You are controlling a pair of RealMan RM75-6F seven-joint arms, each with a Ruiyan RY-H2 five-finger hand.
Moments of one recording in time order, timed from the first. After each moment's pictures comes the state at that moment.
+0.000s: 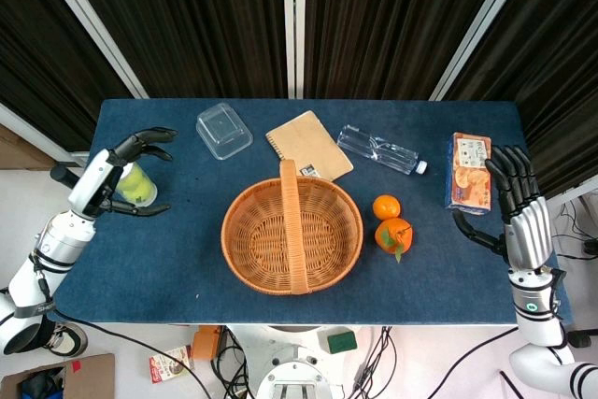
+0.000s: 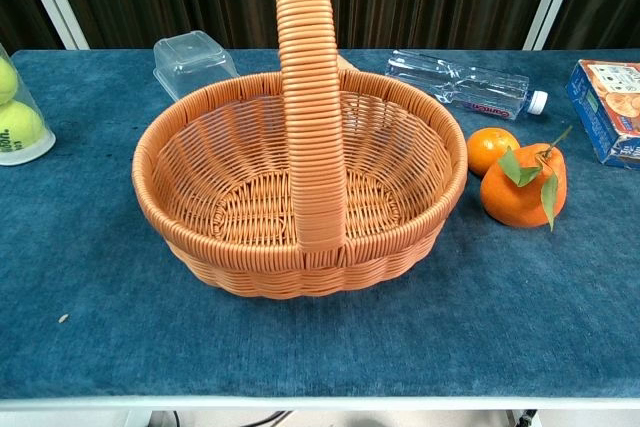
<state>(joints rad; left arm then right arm) -0.52 -1.06 -0.20 -1.58 1.68 1.34 -1.24 0.35 -1.41 0.21 -1.28 -1.74 1.81 0.35</state>
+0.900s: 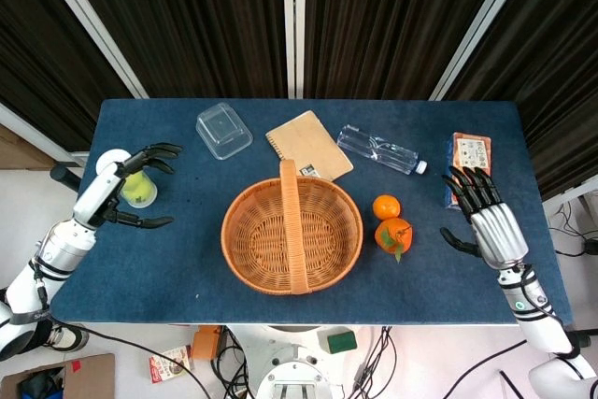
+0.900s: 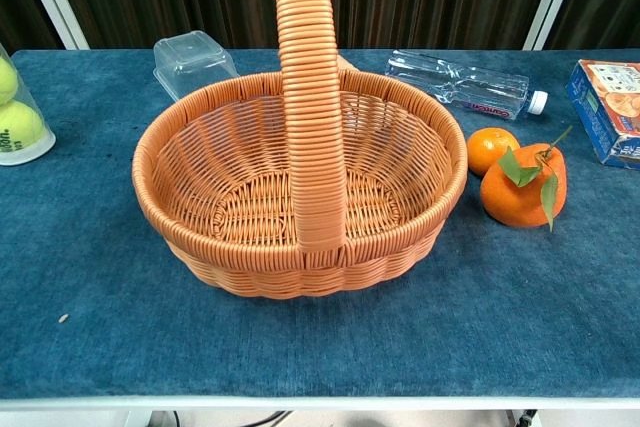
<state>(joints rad) -0.53 -1.06 -0.10 -1.55 1.70 1.37 -1.17 0.34 -1.31 0.06 -1.33 -1.64 1.45 0.12</state>
